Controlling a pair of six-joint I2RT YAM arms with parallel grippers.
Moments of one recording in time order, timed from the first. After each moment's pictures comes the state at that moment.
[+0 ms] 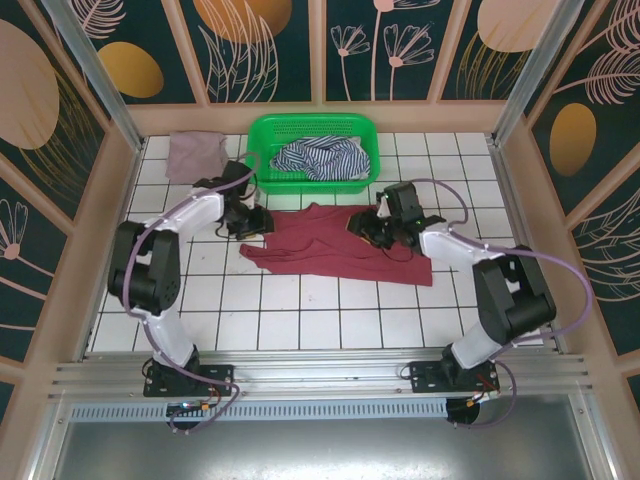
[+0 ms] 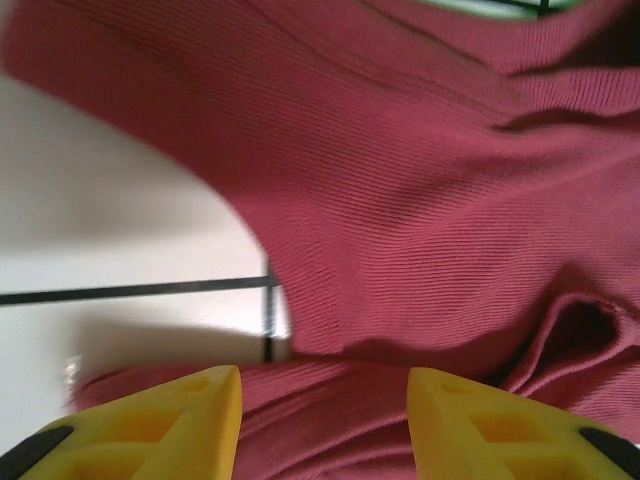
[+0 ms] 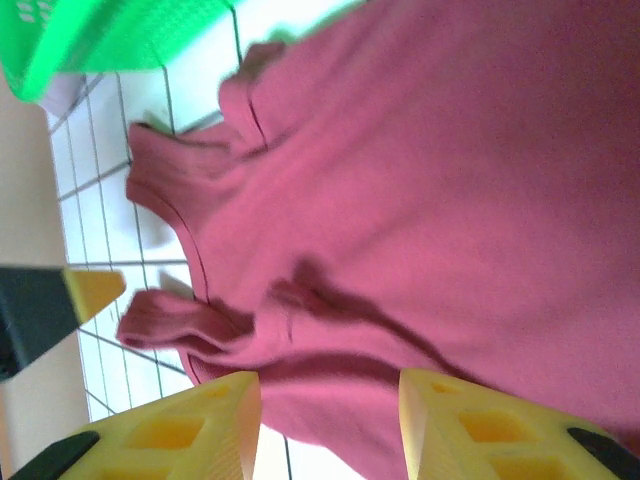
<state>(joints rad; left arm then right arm) -0.30 1.84 1.28 -0.72 0.28 -0.43 0.43 1.55 0.87 -0.15 -0.44 0.81</state>
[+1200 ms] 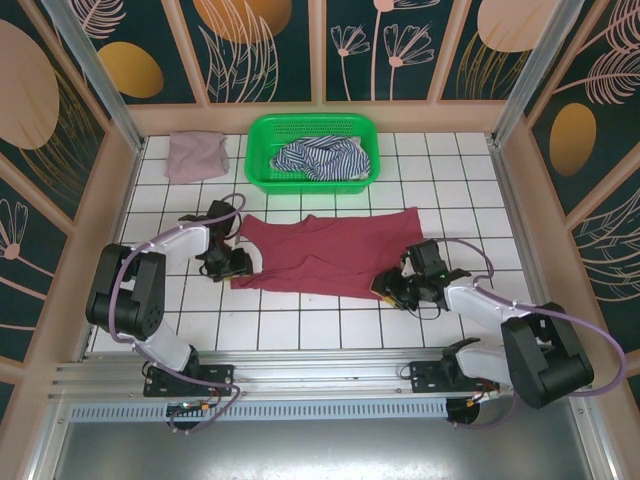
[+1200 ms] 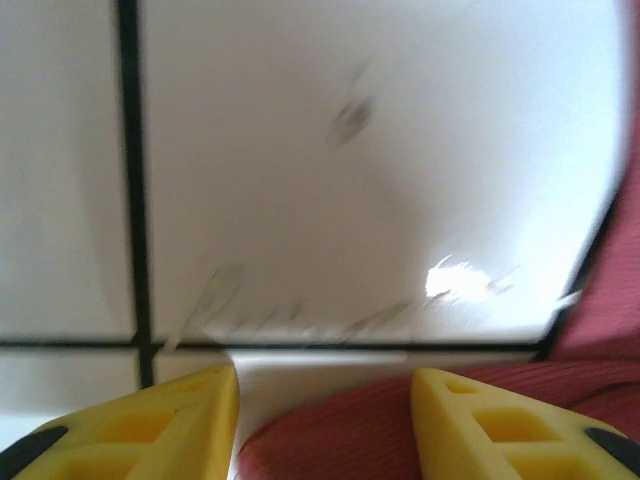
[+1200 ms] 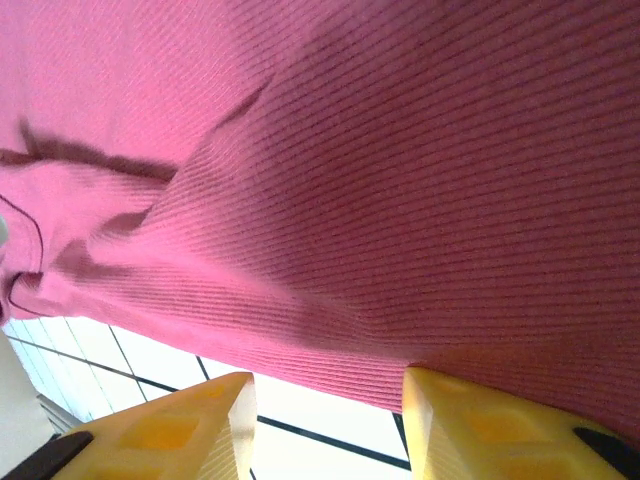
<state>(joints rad) -0.24 1.64 0.90 -0.78 0.15 -0.42 0.40 1.20 0.41 -0.27 -0.47 0.89</state>
